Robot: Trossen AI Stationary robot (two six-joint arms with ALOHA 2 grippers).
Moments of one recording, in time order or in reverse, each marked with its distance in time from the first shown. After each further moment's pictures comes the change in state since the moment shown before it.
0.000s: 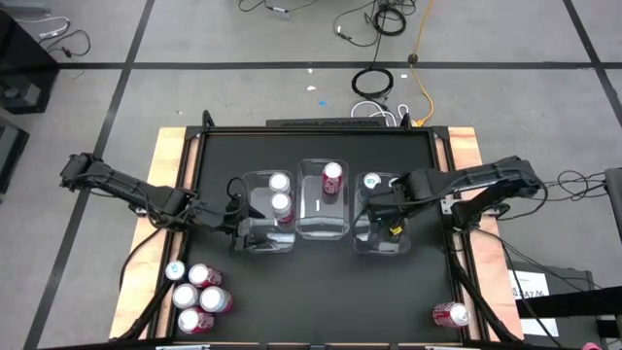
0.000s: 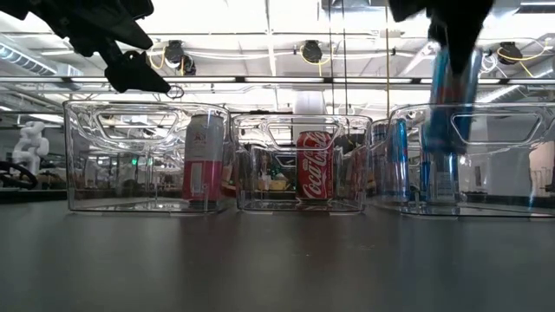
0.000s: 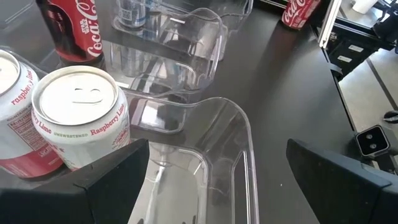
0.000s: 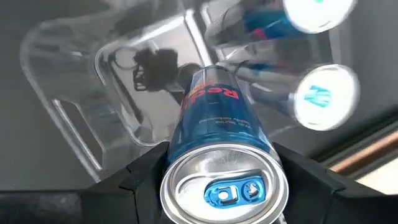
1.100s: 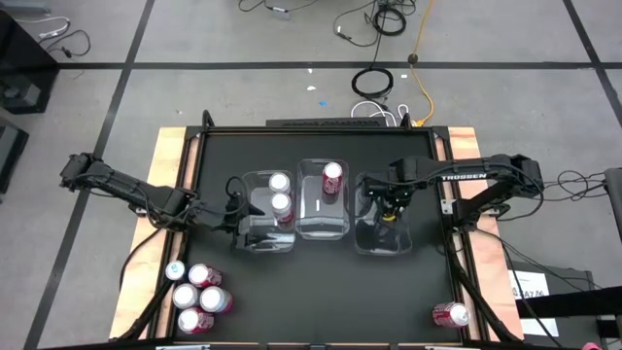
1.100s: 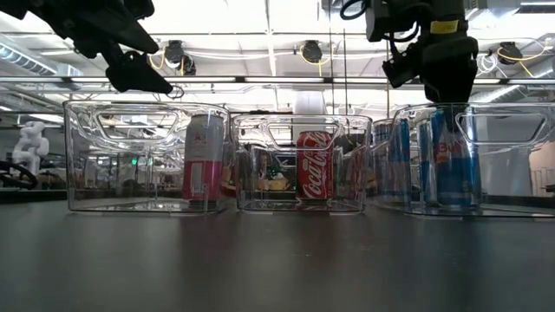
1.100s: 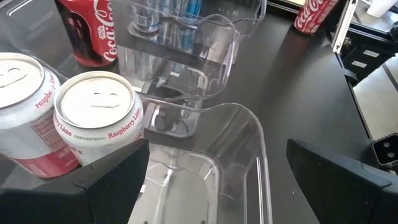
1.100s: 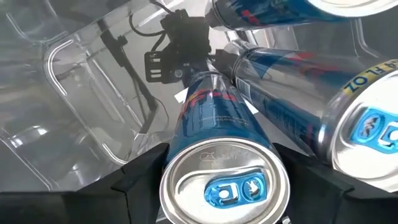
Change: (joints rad) left arm 0.000 0.000 0.000 0.000 -0.050 0.000; right arm -0.268 -0.046 -0.292 0.249 -0.133 -0.208
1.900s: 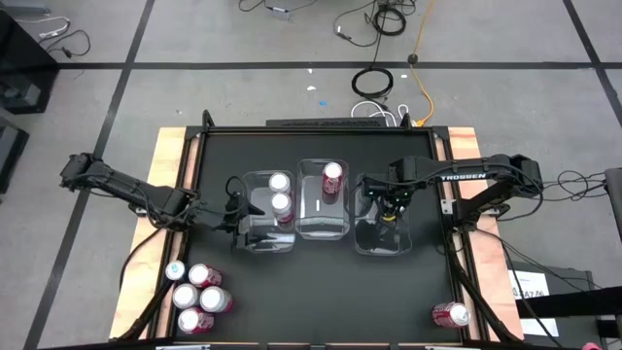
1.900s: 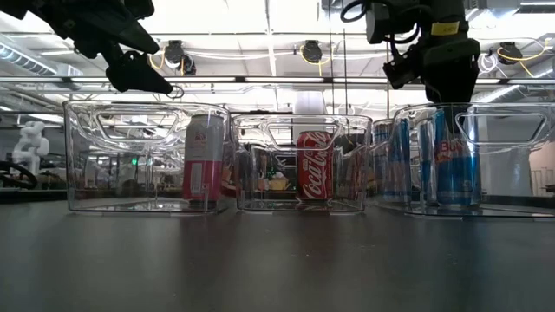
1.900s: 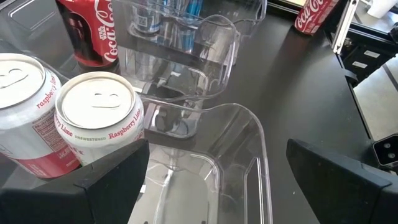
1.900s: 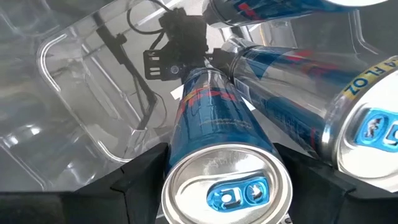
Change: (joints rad) left arm 0.000 0.000 0.000 0.000 -0.002 0.000; right arm 0.000 0.002 -0.001 -0.015 -0.004 -0.007
